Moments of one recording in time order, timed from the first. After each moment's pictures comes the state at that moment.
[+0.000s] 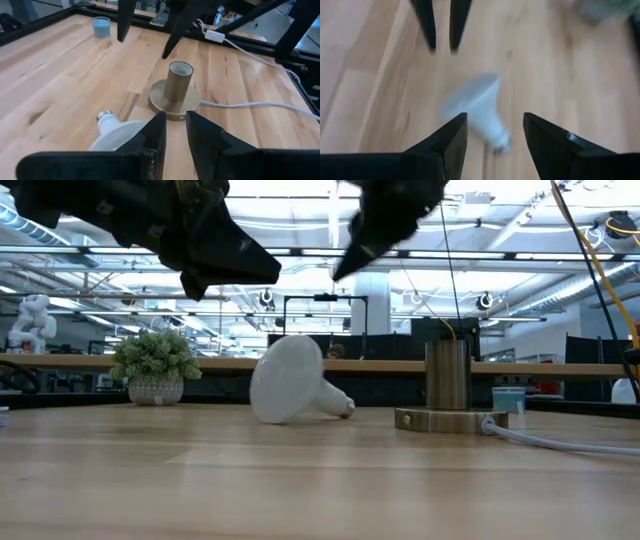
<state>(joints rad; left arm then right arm) -0.38 1.44 0.59 0.47 -0.49 -0.36 0.13 1.67 1.32 -0.50 0.18 -0.07</state>
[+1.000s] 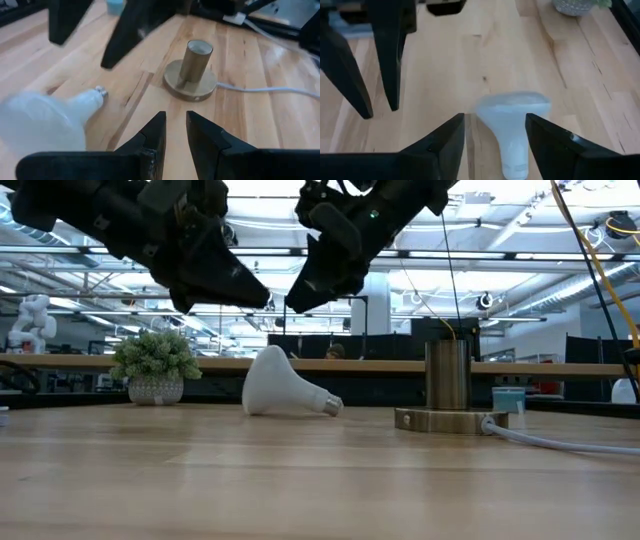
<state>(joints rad) -0.38 1.44 0.59 0.35 -0.51 -0.44 0.00 1.80 1.32 -0.24 0.13 0.05</state>
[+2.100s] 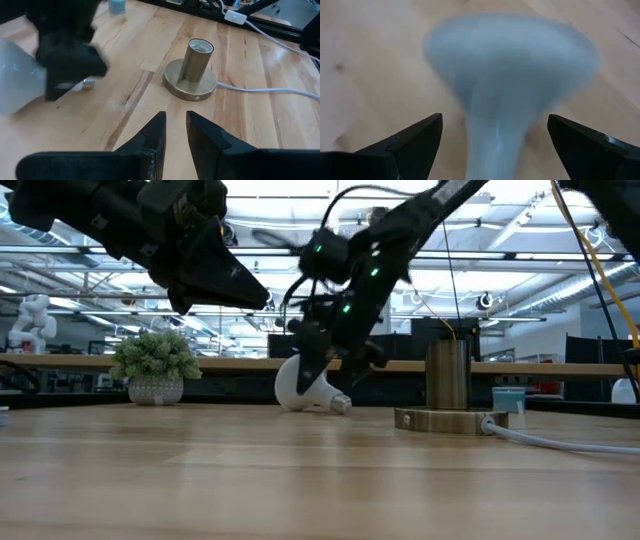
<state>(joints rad) -0.38 1.44 0.59 0.35 -0.52 -0.46 -0.20 2.04 1.38 -0.34 0.18 0.49</state>
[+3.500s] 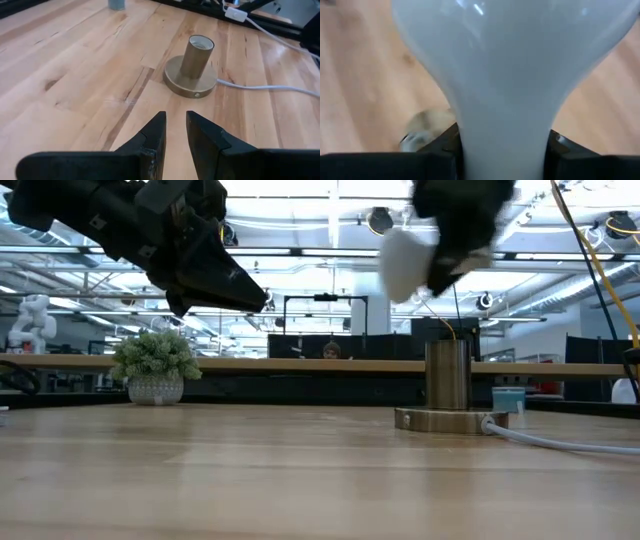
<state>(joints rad) -0.38 1.44 0.59 0.34 -0.51 -0.47 0.10 1.39 1.13 -0.81 0.29 0.55</state>
